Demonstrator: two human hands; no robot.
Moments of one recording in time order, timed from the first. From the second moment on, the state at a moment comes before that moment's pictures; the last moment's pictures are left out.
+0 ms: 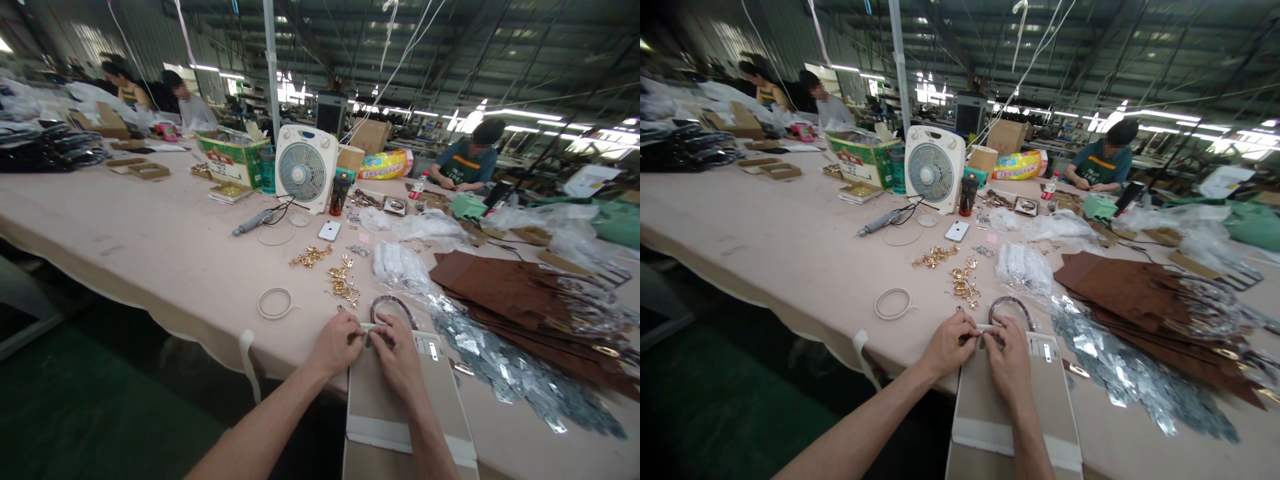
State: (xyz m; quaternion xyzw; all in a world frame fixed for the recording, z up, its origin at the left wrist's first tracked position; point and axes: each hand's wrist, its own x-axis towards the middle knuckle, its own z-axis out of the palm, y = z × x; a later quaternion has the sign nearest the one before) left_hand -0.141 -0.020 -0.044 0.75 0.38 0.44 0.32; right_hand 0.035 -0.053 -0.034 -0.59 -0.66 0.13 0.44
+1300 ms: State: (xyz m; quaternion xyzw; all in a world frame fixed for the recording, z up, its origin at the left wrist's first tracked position) left_hand -0.145 -0.024 -0.037 0.77 0.38 0.40 0.32; right_hand 0.036 -0.055 -0.037 -0.58 -0.71 0.05 0.40
